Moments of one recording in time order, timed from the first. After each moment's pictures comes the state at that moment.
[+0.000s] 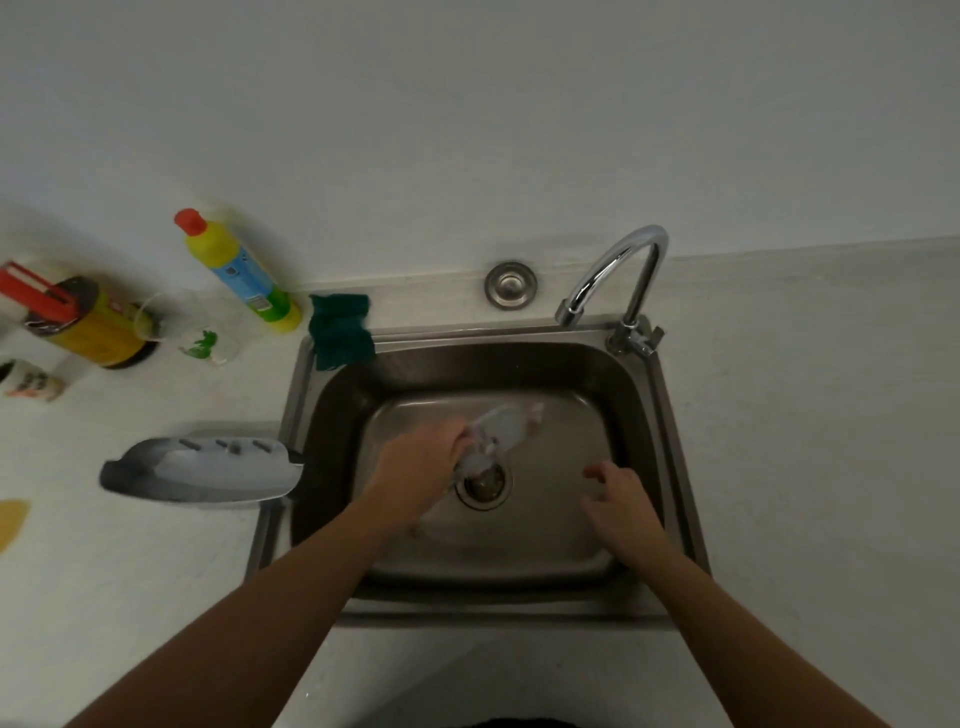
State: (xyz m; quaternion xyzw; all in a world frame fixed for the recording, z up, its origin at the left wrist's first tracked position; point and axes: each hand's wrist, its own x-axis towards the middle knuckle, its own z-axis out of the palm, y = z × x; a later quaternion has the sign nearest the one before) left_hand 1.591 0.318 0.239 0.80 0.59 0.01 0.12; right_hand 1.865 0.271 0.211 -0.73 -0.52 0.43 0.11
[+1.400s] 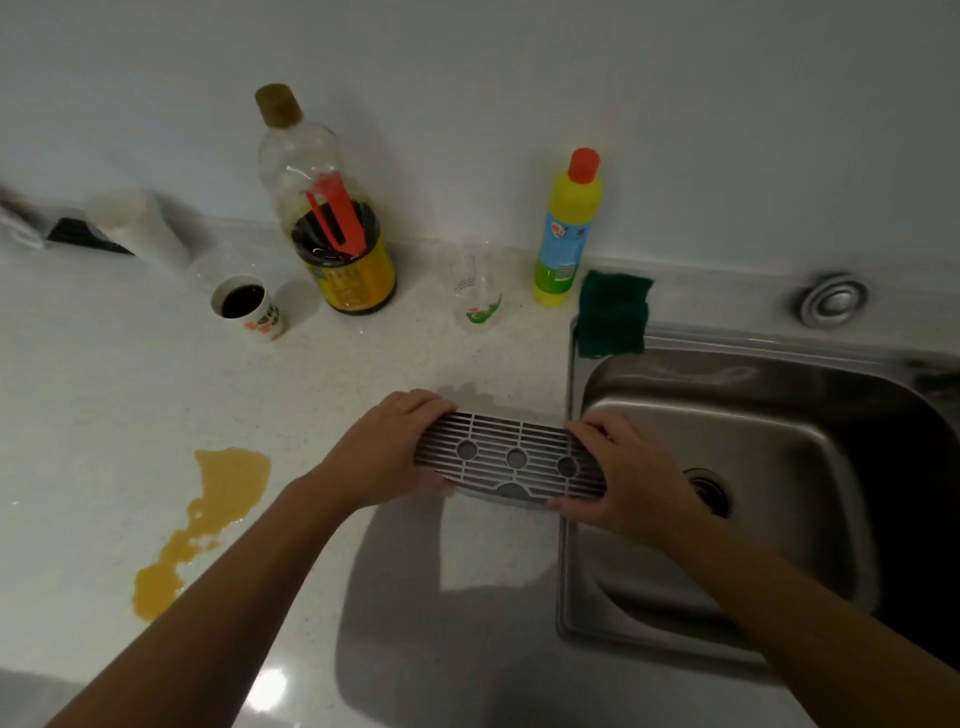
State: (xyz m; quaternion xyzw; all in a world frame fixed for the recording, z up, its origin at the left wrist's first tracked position) left_hand 1.133 0.296 0.252 0.79 0.57 0.06 0.22; right_hand 1.465 0.314 0.243 -0.48 -0.86 0.18 0.07
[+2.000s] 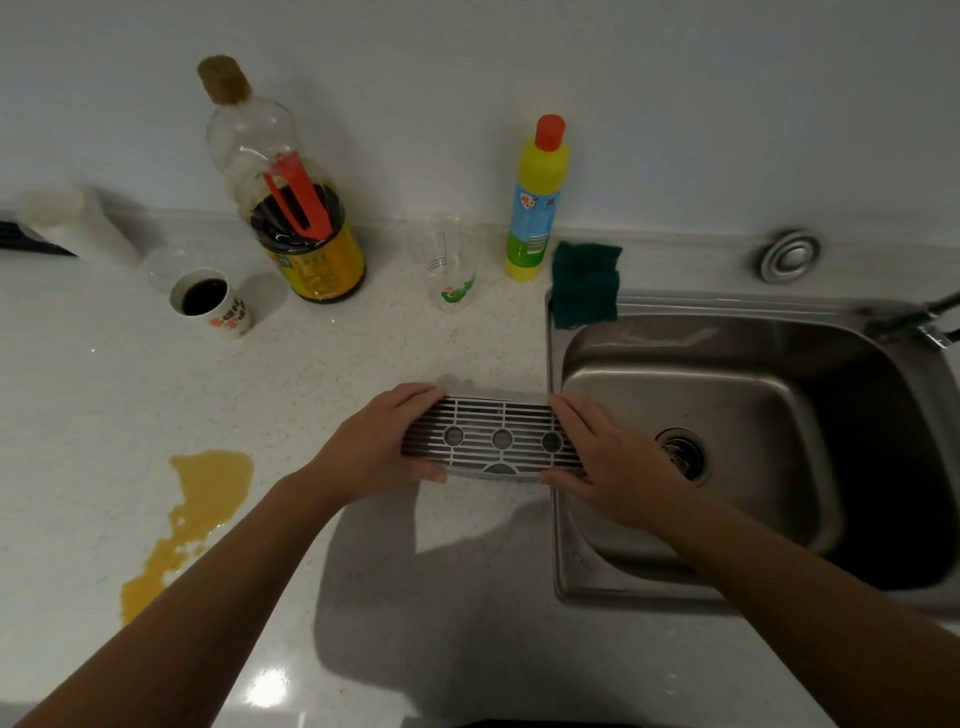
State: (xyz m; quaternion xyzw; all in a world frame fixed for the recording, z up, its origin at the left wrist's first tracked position) left_hand 1.132 0.290 0.240 0.77 0.55 0.08 0.29; right_hand 1.460 0.291 0.238 -0.49 -0.85 0.17 0.00
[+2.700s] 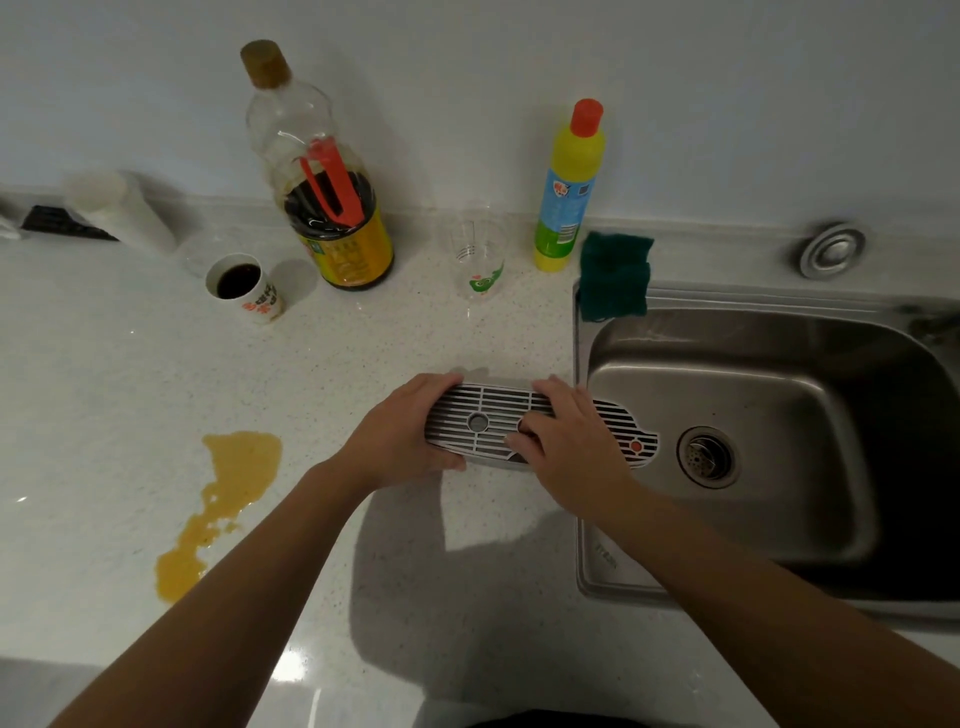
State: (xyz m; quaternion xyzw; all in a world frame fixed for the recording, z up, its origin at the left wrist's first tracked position) left_hand 1.130 0.284 0.235 0.75 0.57 0.12 0.31; right_hand 1.381 0.283 0.234 -0.53 -0.82 0.21 0.06
